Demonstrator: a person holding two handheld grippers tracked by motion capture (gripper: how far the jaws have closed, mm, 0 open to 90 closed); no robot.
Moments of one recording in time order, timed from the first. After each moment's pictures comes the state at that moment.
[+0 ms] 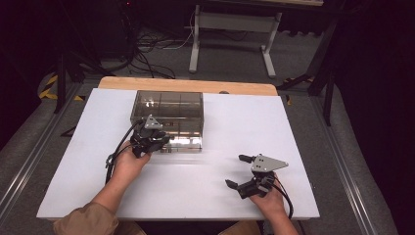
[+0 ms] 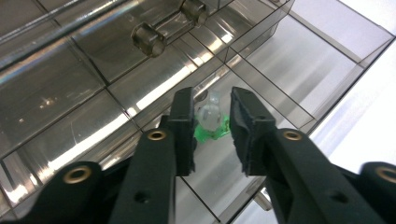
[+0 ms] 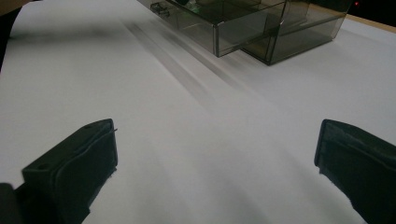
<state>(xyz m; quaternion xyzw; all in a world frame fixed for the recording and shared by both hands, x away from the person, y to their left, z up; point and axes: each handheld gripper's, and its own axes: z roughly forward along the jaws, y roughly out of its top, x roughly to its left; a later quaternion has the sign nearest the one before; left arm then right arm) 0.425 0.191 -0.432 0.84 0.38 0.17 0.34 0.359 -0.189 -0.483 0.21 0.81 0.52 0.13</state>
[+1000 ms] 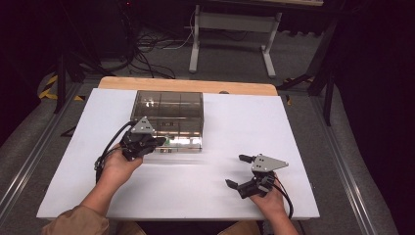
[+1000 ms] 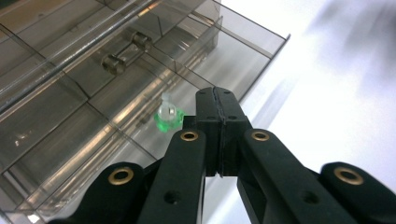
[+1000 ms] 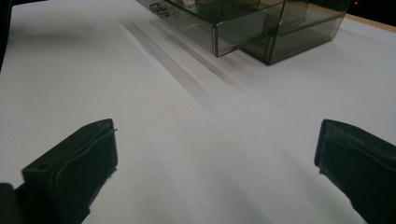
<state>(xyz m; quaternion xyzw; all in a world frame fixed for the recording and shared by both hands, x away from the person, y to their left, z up) 0.397 0.207 -0.403 0.86 0.30 0.14 0.38 0.359 -0.189 -0.483 0.21 0.81 0.52 0.13</state>
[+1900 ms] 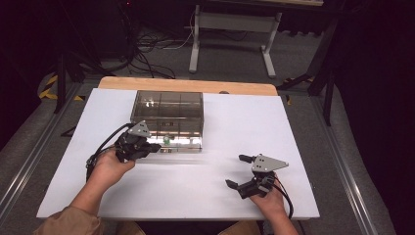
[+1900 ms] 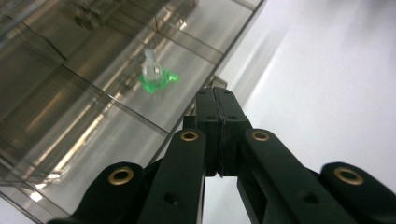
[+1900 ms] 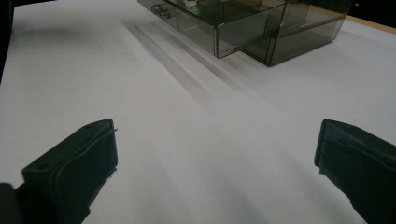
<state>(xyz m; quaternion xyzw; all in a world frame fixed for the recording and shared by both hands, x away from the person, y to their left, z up) 0.398 0.219 -0.407 0.90 0.27 0.09 0.33 0.359 -0.189 -0.483 0.21 0.81 0.53 0.13</state>
